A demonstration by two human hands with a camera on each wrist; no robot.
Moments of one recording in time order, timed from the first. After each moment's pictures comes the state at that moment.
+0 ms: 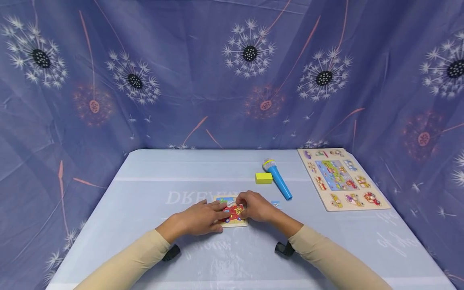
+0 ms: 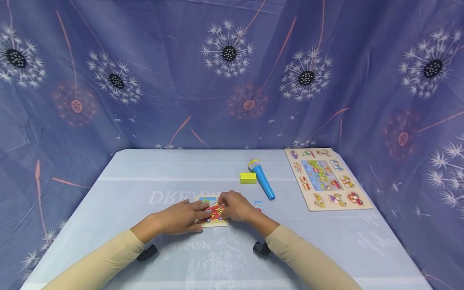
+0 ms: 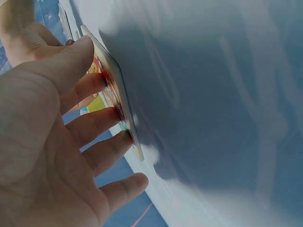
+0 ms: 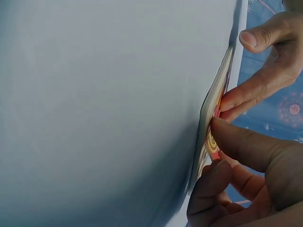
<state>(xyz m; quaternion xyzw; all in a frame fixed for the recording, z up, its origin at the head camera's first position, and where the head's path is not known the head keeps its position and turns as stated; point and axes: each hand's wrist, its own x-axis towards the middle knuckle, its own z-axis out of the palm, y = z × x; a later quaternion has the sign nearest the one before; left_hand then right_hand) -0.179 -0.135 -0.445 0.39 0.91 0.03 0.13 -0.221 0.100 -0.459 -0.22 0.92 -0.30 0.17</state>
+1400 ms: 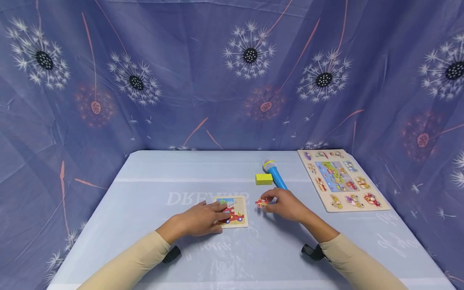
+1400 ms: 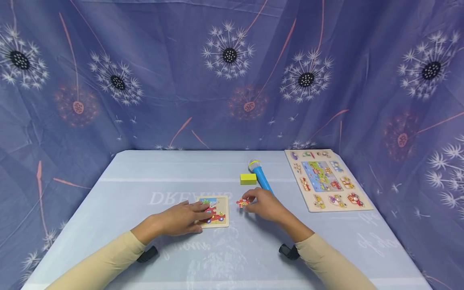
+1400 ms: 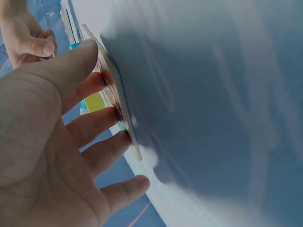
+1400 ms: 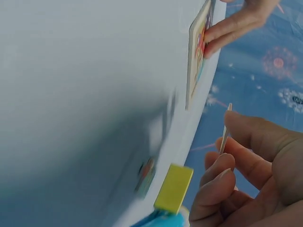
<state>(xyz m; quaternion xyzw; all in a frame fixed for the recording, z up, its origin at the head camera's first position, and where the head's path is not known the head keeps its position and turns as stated) -0.178 -0.137 -0.448 0.39 0.91 0.04 0.13 -0.211 0.185 -0.440 -0.22 0.91 -0.34 0.09</state>
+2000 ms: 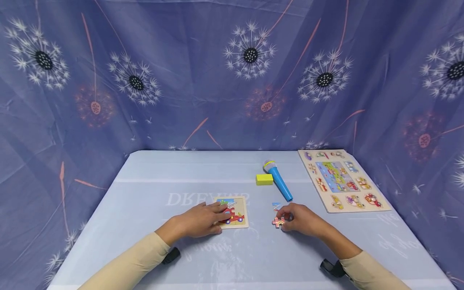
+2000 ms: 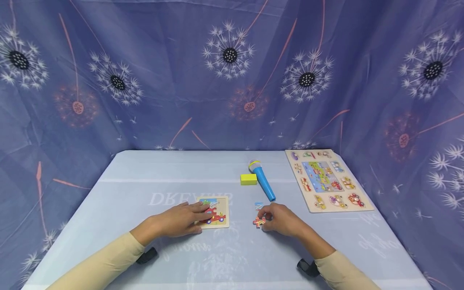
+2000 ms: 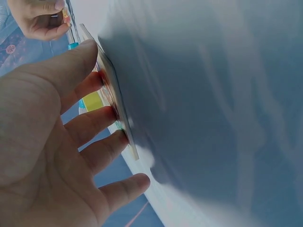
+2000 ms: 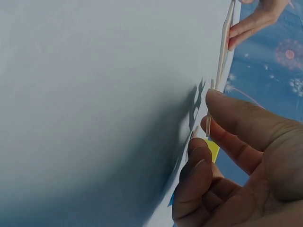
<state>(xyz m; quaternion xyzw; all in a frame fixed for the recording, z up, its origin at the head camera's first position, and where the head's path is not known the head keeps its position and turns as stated) -0.177 -0.139 -0.448 0.39 0.91 0.04 0.12 -0.187 0.229 -0.460 -0.22 0.91 -0.32 0.14</state>
